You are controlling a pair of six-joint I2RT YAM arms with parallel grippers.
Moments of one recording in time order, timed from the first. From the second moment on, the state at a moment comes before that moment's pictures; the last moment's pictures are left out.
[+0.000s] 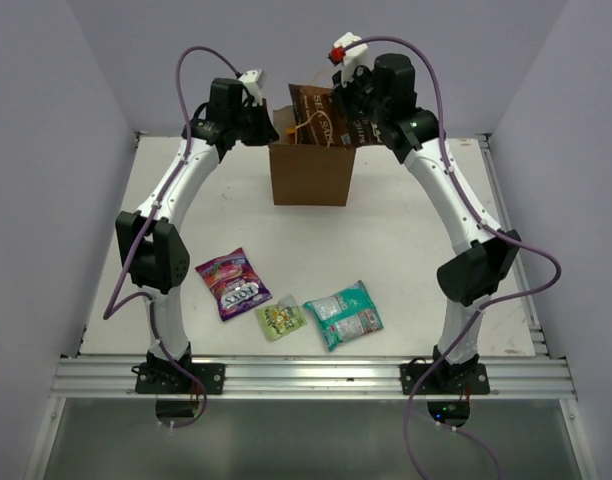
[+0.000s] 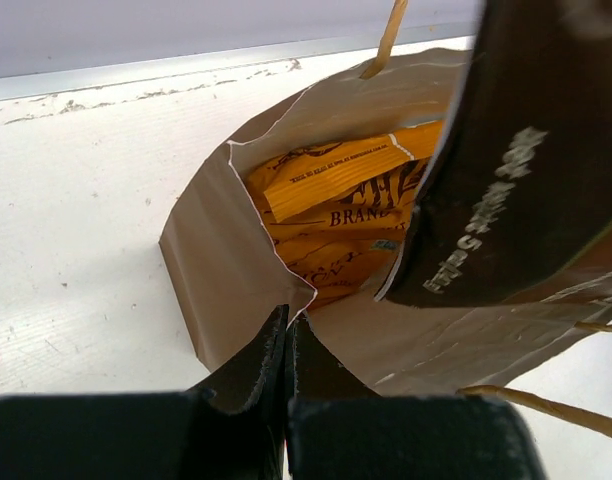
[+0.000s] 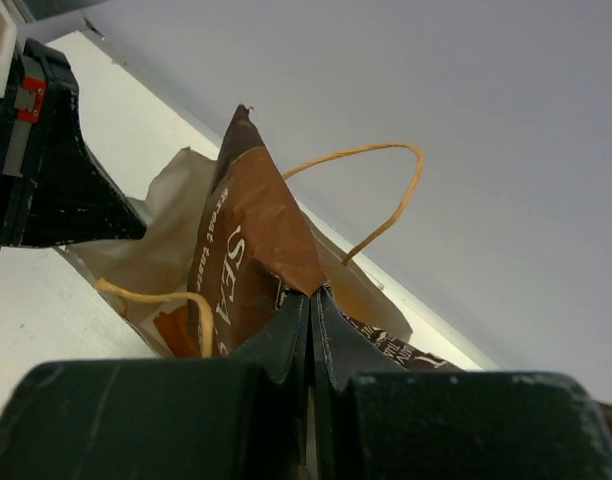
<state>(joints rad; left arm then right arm) -0.28 2.00 2.00 -0.54 0.27 -0.29 0.43 1.91 2.17 -0.45 -0.15 -0.28</state>
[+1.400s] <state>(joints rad) -0.28 2.00 2.00 -0.52 0.25 -0.29 0.63 1.39 1.22 -0.41 0.00 0.02</state>
